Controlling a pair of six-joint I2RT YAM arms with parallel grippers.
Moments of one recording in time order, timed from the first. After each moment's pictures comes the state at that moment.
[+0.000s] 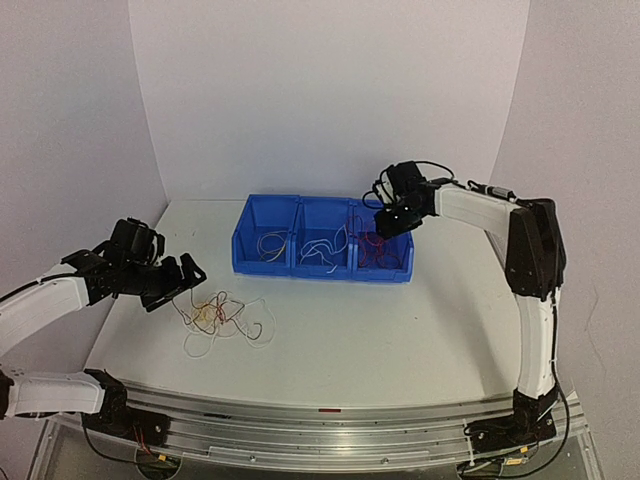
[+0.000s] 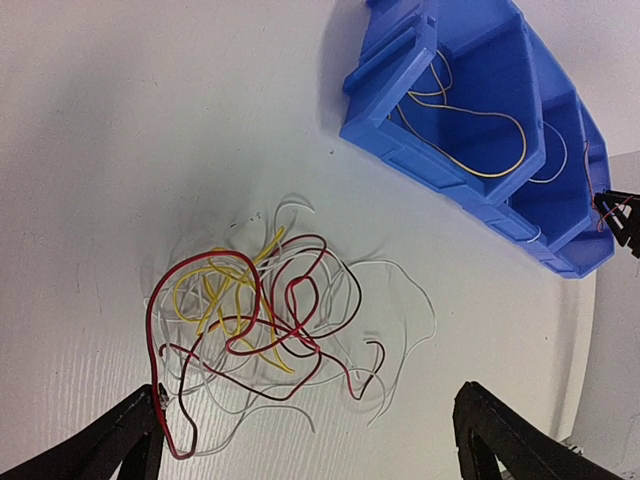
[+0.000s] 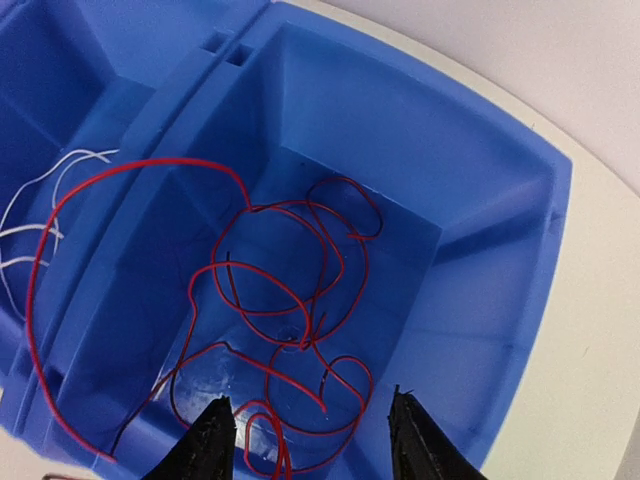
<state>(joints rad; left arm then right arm) -0.40 1.01 0.72 -0.53 0.06 -0.76 0.47 2.16 1.84 -0.58 0.13 -0.03</state>
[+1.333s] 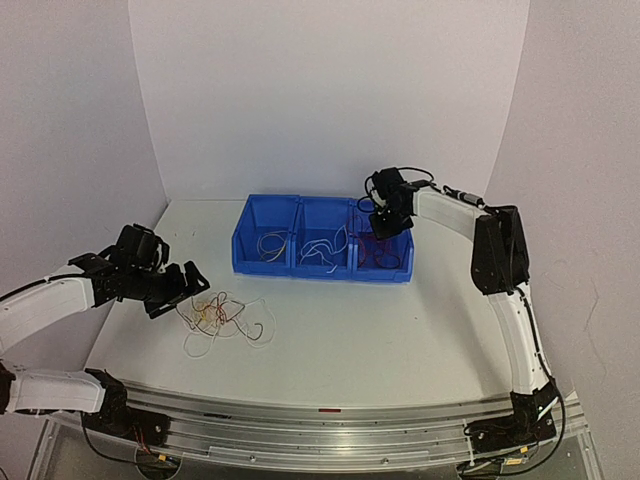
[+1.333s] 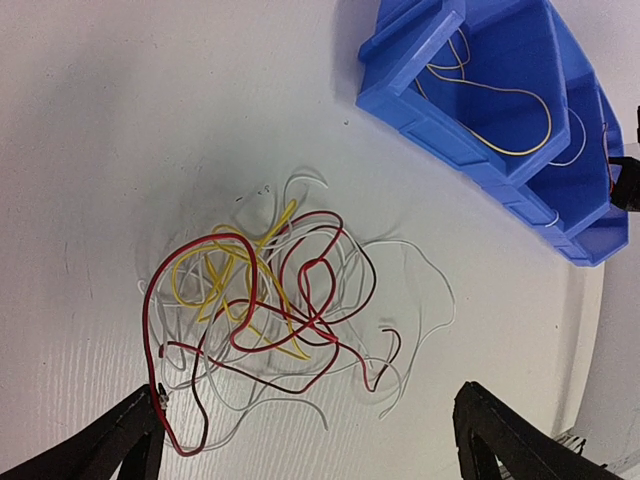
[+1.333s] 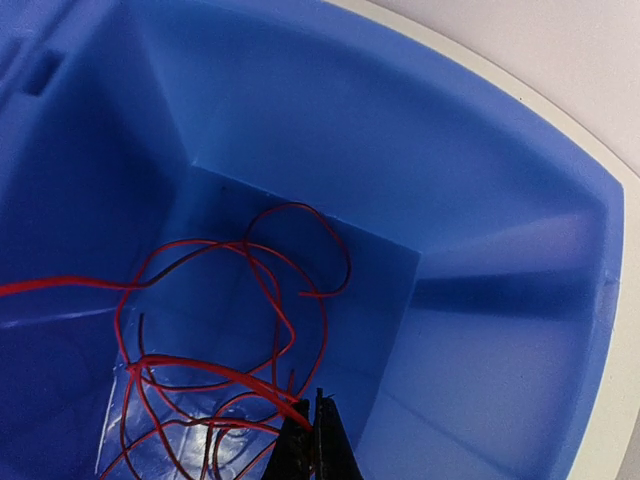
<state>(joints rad) -0.40 1.05 0.69 -0.51 0.10 -0.77 0.46 2.45 2.19 -0.73 0.26 0.04</state>
